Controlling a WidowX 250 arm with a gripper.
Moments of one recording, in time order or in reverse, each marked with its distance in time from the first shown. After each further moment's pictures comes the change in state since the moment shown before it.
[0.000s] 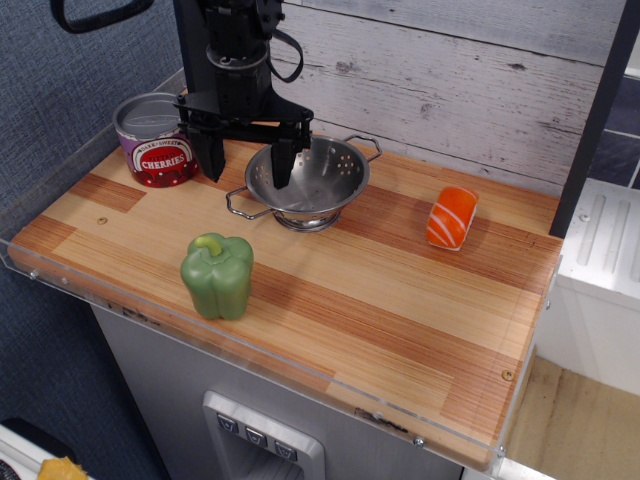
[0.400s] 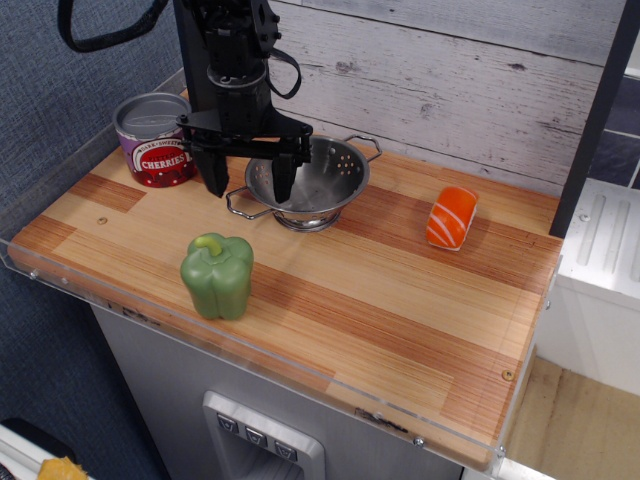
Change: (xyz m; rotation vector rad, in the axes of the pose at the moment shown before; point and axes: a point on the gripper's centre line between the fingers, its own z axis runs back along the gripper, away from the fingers) arm -0.001 -0.002 -0.014 -0.034 0.018 0.015
